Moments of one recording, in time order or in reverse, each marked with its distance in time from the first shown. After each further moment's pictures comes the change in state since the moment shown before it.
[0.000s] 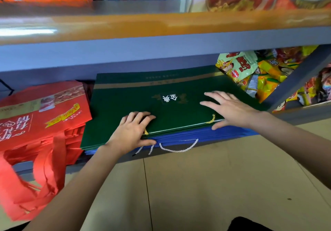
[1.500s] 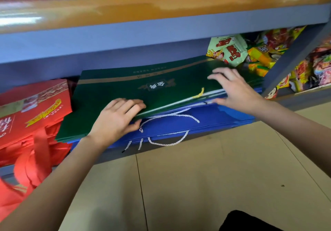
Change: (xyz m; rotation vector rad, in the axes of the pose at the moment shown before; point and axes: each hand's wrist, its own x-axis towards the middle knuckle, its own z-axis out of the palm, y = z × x) left_hand 0.018 0.002 -0.027 -0.008 0.313 0.244; right_hand -0.020 0.029 -0.001 0.278 0.441 0.124
